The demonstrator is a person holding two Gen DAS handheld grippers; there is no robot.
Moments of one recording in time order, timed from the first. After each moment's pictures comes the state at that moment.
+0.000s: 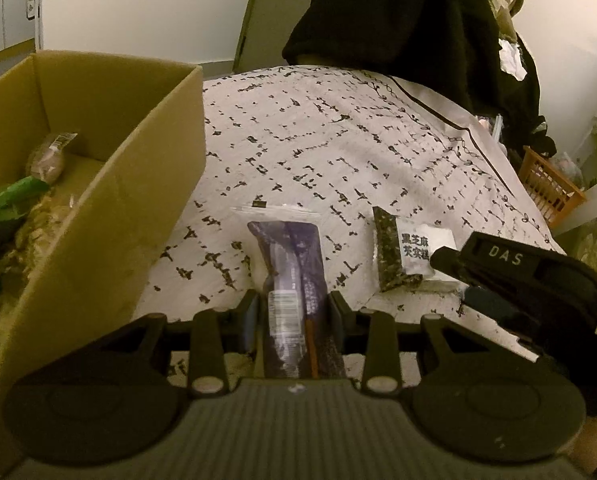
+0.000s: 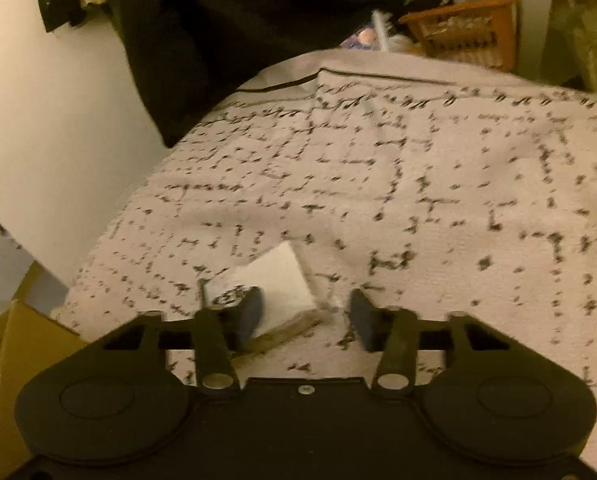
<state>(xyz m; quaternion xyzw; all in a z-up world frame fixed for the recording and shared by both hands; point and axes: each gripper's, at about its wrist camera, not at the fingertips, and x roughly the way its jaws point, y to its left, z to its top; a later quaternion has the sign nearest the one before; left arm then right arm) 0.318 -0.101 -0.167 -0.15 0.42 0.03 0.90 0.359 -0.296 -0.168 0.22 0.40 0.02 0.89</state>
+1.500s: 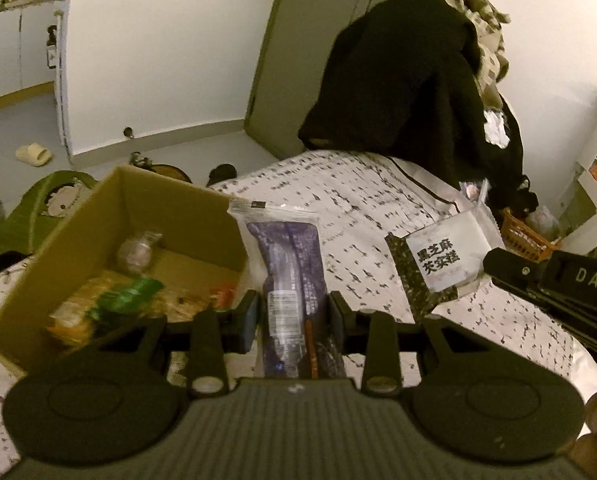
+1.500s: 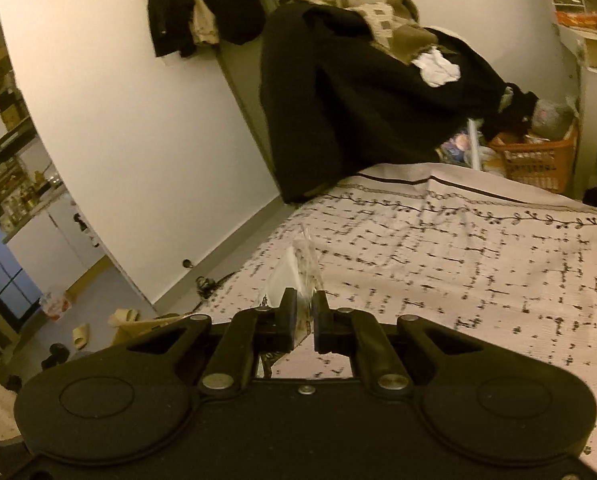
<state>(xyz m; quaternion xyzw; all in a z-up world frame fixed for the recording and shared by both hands) 0.268 -0.057 -0.073 -0.14 0.35 0.04 0.93 0.292 -0.263 -0.044 0.18 0.30 0.13 0.93</state>
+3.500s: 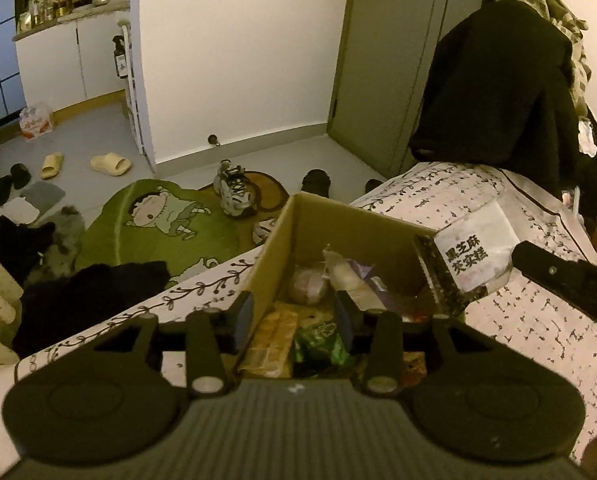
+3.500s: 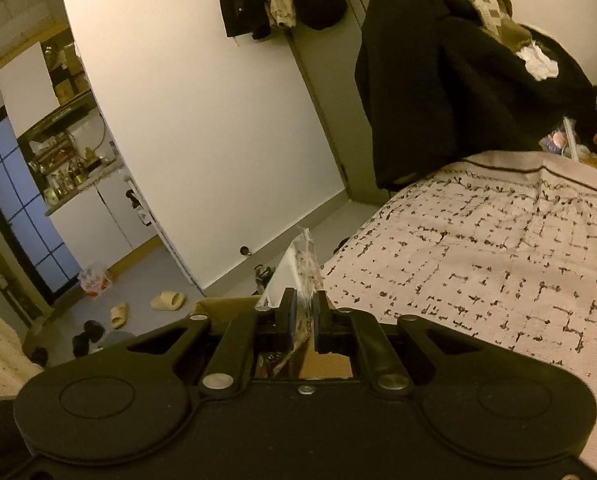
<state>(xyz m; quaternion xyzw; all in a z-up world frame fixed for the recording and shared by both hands) 0.261 0.054 -0.069 -0.10 0.37 0.14 0.91 0.289 -0.152 -0.058 0.16 0.27 0.20 0.93</state>
